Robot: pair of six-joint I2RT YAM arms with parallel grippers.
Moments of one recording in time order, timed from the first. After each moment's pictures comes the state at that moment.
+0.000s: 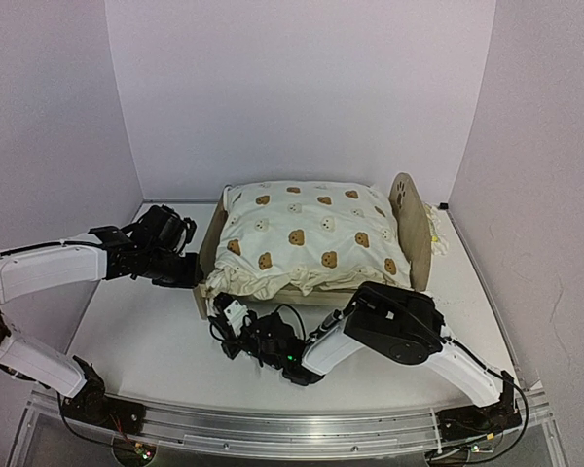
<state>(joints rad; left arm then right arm) -0.67 1.31 0.90 -0.46 -0.09 -0.50 1.21 2.56 1.41 1.08 0.19 0.03</state>
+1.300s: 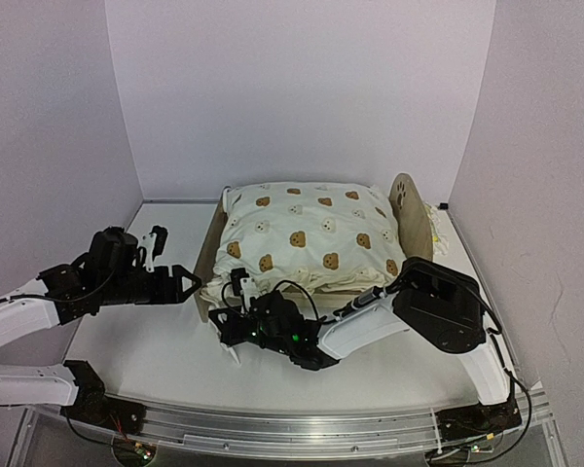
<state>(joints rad) -0.68 0.87 0.62 -0.36 0.06 -0.59 1.21 2.28 1.30 0.74 0.13 0.70</state>
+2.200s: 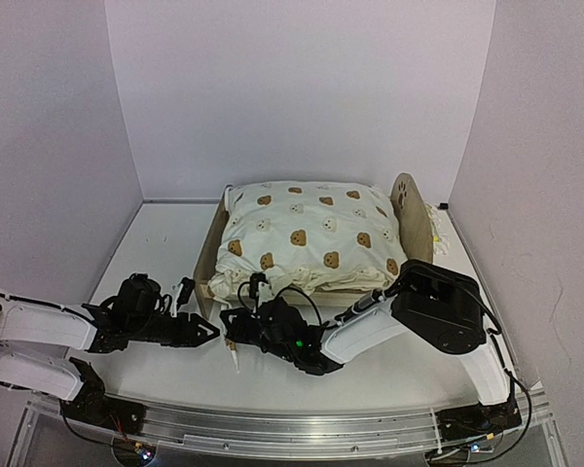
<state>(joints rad) -0.67 1.16 0.27 0.23 0.37 -0.65 1.22 2.28 1.25 0.75 0.26 0.97</state>
